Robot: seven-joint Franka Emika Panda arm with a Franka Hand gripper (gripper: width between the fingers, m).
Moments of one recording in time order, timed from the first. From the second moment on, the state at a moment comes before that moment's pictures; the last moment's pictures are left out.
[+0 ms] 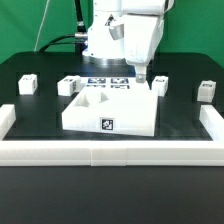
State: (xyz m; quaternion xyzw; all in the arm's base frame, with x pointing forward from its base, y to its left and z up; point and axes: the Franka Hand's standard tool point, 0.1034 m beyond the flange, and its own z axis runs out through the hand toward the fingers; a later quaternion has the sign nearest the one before) arm 0.492 0.044 0.080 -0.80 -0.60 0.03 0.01
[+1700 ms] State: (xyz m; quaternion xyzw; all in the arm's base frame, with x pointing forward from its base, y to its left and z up) arm 0.421 0.023 0.018 -0.78 -0.62 0.01 0.02
